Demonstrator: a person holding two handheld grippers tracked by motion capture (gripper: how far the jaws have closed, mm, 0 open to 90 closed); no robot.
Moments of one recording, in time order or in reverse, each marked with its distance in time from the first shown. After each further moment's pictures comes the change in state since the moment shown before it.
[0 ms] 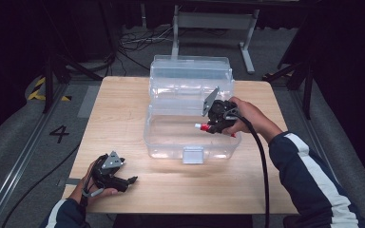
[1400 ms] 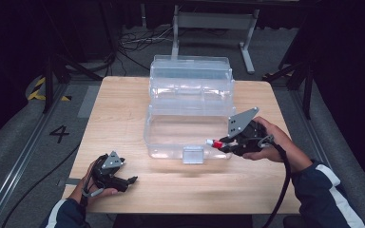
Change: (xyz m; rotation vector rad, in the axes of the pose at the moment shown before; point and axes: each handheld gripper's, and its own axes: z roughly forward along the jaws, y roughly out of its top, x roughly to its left) left arm 0.000 0.000 0.000 0.000 -0.002 0.000; right arm 0.077 -0.047 -0.058 -0.245 -0.028 -0.006
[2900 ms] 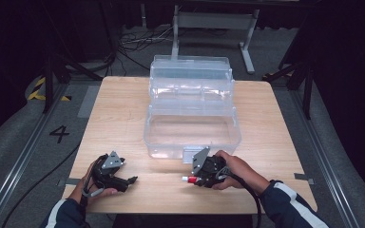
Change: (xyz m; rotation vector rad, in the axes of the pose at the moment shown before) left arm 0.000 0.000 0.000 -0.001 0.000 -0.001; right arm 0.059 -0.004 0.131 0.133 0.175 -0.032
